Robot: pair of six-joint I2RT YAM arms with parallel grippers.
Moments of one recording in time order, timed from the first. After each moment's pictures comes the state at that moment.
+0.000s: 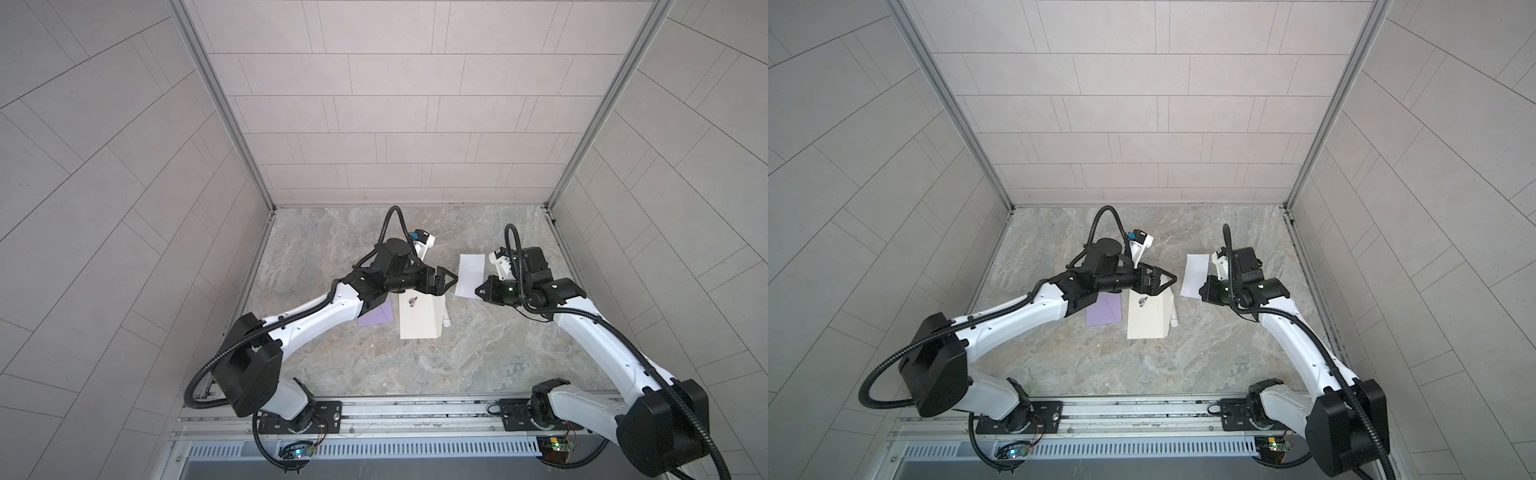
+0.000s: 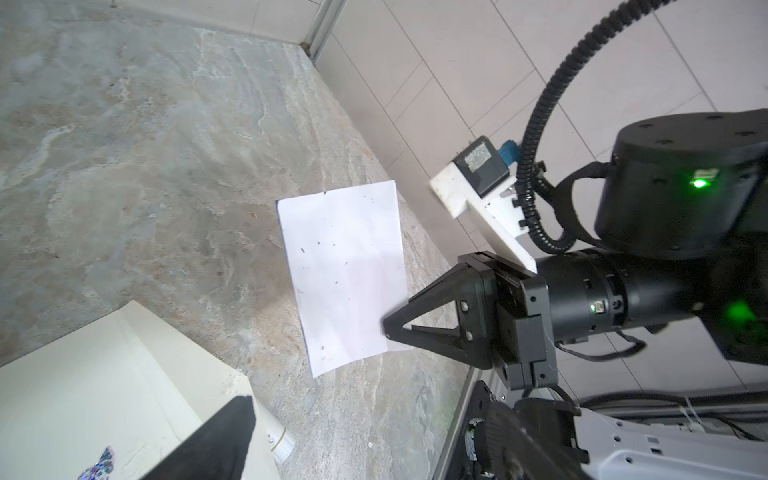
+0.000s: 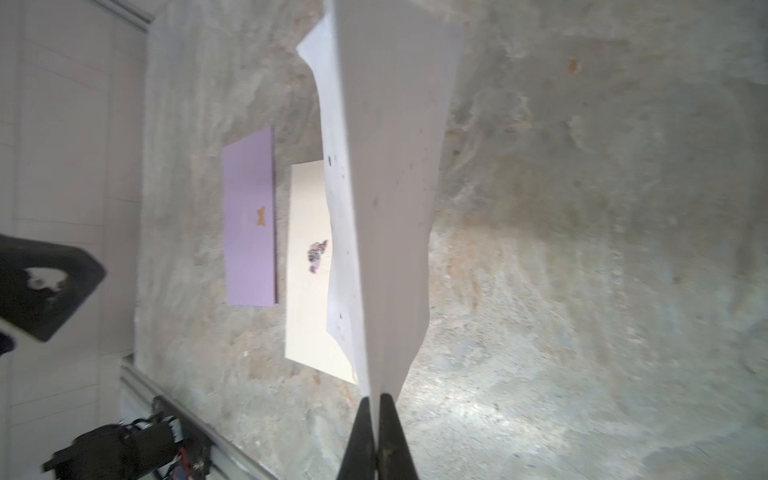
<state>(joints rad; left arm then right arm) -0.75 1.48 1.06 0.00 0.44 -0.54 0.20 1.11 0.85 -0.61 -0.47 0.45</state>
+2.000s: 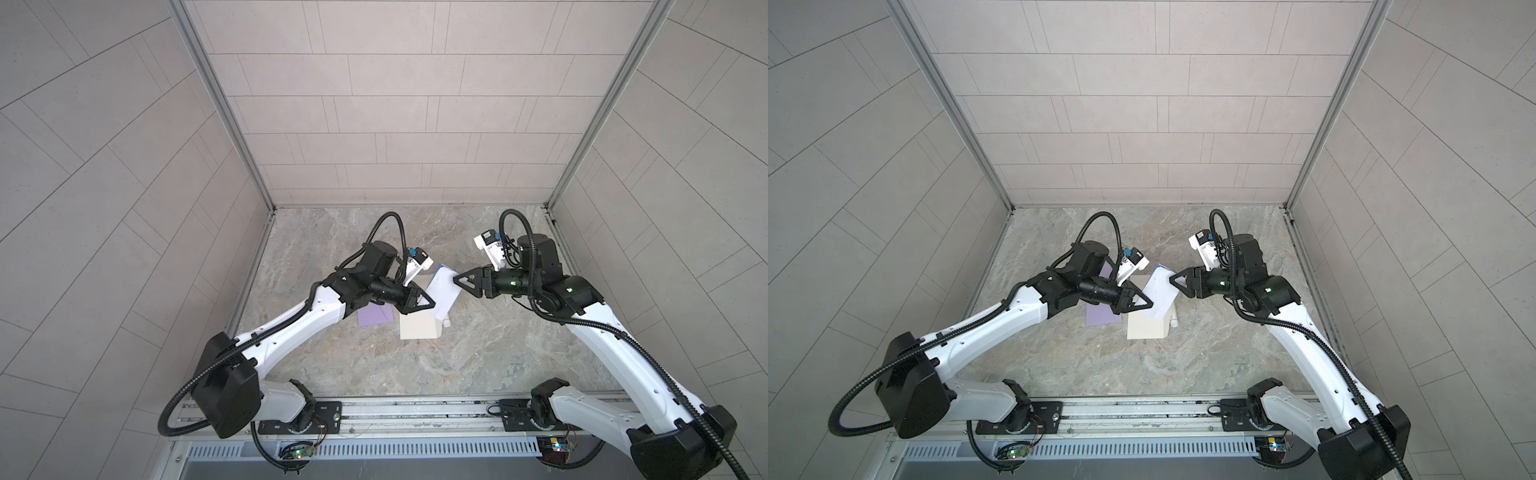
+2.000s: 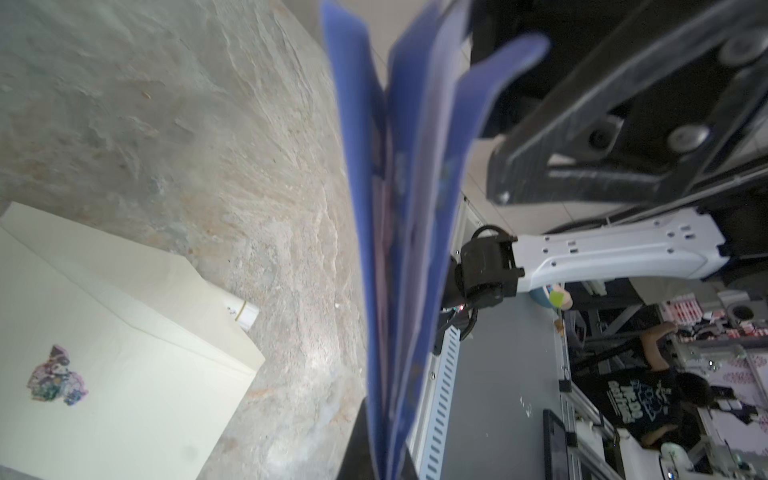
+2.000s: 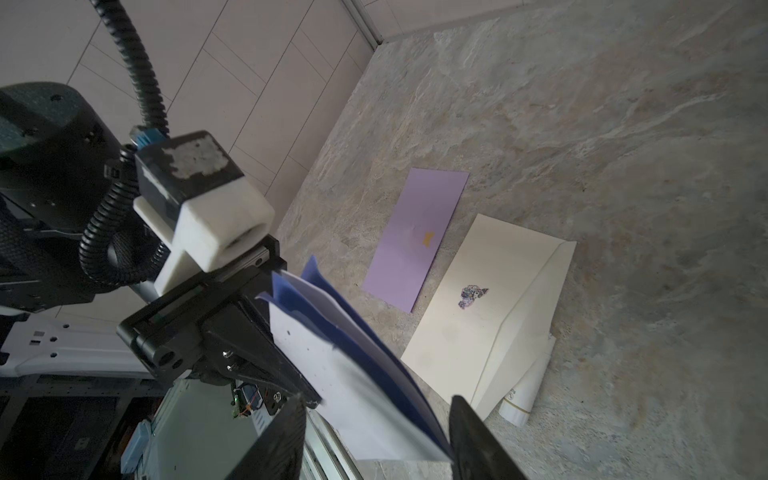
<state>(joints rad) -0.71 1.36 1.07 -0.45 0.74 -0.20 0.32 1.04 1.05 -0.64 -0.65 0.28</state>
